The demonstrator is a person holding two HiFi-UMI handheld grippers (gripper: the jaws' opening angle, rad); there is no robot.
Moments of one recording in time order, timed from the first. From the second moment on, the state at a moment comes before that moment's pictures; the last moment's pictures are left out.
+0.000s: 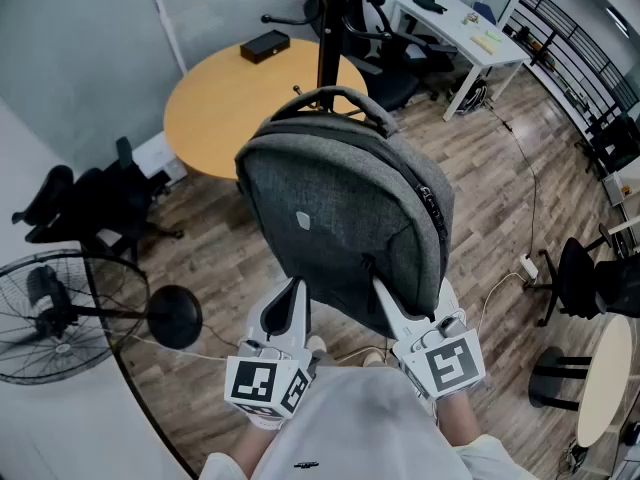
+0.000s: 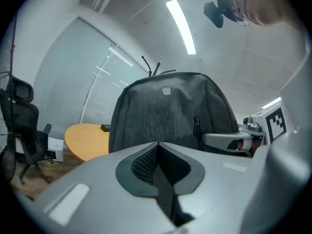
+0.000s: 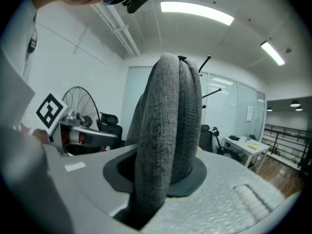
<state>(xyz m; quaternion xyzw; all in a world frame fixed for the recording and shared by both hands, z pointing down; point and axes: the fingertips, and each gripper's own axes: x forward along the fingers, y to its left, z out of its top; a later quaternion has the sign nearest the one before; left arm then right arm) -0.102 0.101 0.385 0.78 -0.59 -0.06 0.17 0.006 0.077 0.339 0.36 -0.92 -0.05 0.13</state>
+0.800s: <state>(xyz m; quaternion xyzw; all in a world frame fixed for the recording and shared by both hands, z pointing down) 0.060 0.319 0.373 0.83 -0.54 -0.05 0.12 0.209 0.313 0.398 0.49 -0.86 0.02 0.13</state>
